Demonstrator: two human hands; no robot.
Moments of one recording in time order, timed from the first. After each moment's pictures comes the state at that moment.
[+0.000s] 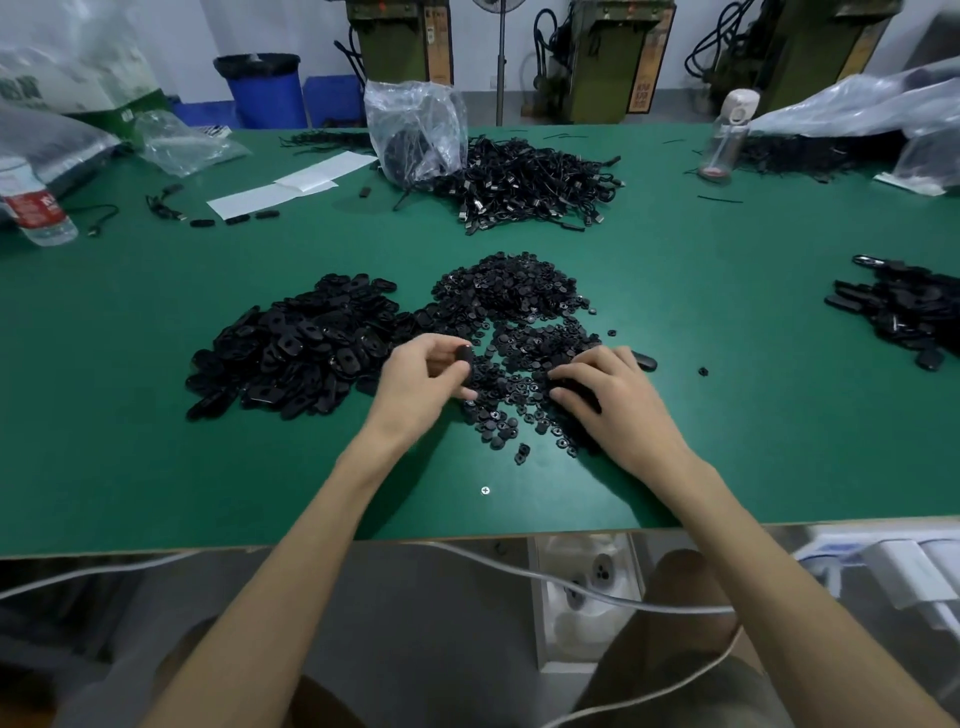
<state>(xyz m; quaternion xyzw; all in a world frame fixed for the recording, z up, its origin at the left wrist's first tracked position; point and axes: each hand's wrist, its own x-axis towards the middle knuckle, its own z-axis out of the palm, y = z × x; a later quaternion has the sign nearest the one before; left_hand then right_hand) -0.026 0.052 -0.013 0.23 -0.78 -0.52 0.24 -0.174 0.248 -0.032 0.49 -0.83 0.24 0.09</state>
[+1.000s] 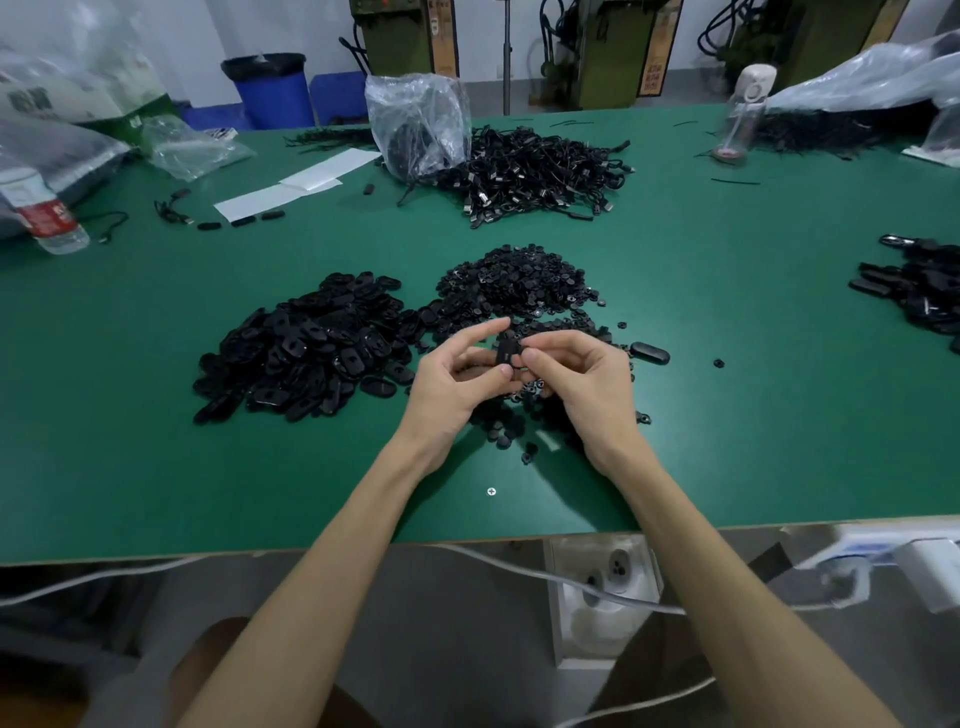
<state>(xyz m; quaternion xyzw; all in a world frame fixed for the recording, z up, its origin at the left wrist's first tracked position) -0.047 0.066 -0.037 0.11 -0.63 -0.72 0.26 -0.148 0.203 -0.031 0.28 -0.60 0.73 -0.16</state>
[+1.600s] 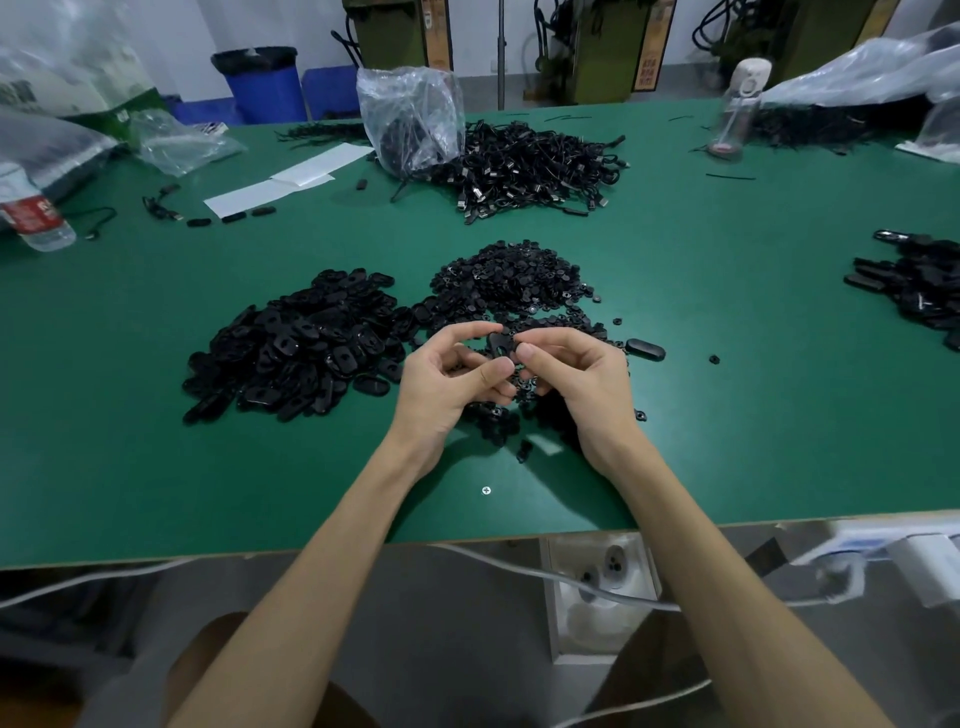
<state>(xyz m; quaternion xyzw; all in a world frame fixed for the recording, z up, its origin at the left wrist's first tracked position) -0.043 0.068 -0.035 0.10 -0.64 -0.71 0.28 -0.150 0.205 -0.033 0.29 -0.56 0.75 -0.20</state>
